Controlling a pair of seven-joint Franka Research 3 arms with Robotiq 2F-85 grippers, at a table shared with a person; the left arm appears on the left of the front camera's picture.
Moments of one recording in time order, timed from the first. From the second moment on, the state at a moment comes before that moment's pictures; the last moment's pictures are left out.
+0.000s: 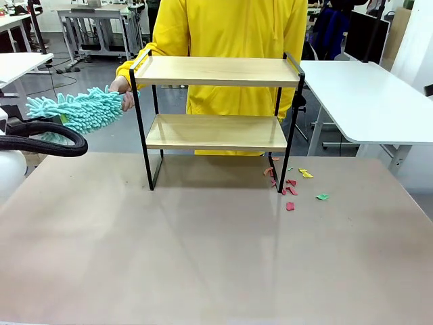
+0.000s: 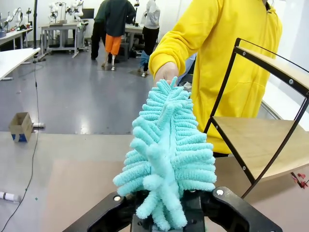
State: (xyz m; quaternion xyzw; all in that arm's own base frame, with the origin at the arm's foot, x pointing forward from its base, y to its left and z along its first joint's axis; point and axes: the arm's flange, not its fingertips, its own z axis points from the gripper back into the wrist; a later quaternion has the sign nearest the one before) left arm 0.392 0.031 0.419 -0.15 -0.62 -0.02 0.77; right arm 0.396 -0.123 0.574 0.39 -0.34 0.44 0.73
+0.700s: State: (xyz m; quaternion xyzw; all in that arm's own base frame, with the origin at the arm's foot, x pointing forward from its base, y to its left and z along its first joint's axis) left arm 0.359 0.090 0.507 -0.24 -0.61 0.09 0.75; right arm 0.396 -0.123 0.574 0.39 -0.34 0.44 0.73
